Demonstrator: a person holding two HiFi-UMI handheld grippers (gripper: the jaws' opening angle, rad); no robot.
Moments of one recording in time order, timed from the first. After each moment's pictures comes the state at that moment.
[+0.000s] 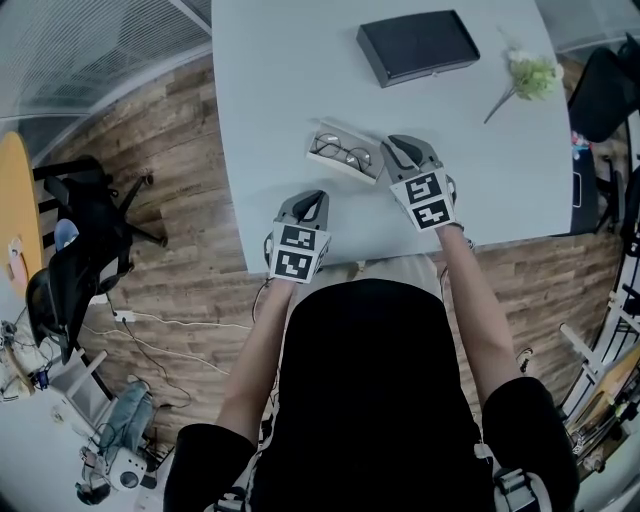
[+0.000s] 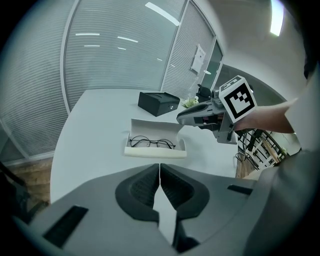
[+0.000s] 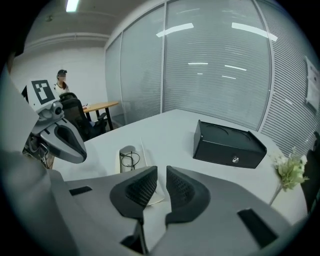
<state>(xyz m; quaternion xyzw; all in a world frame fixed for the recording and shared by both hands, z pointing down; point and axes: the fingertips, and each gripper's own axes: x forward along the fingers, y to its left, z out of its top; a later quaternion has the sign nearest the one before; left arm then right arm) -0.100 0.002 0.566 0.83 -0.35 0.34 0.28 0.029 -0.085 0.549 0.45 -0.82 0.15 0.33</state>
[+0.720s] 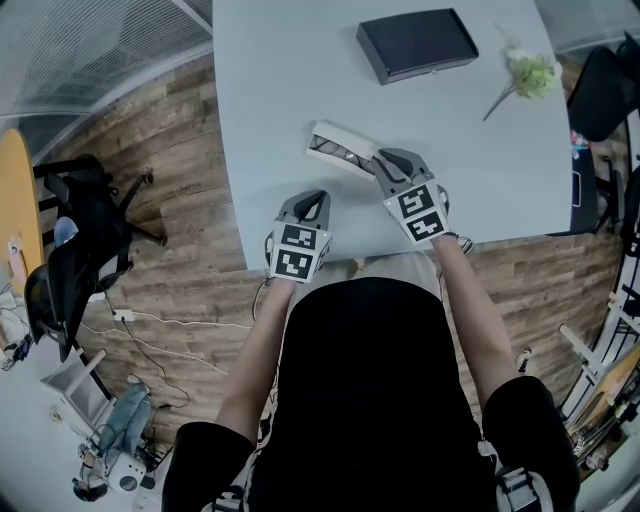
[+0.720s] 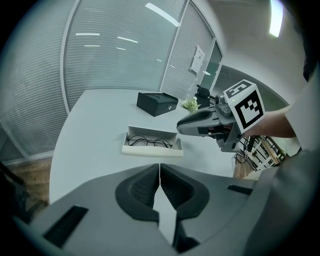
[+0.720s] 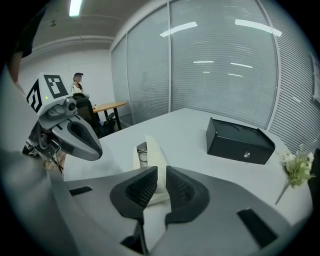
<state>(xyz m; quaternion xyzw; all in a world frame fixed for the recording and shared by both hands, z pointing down) -0.098 0.012 0.563 0.83 -0.34 0.33 0.28 0.005 -0.049 0.554 0.41 -0.84 0.16 0.32</state>
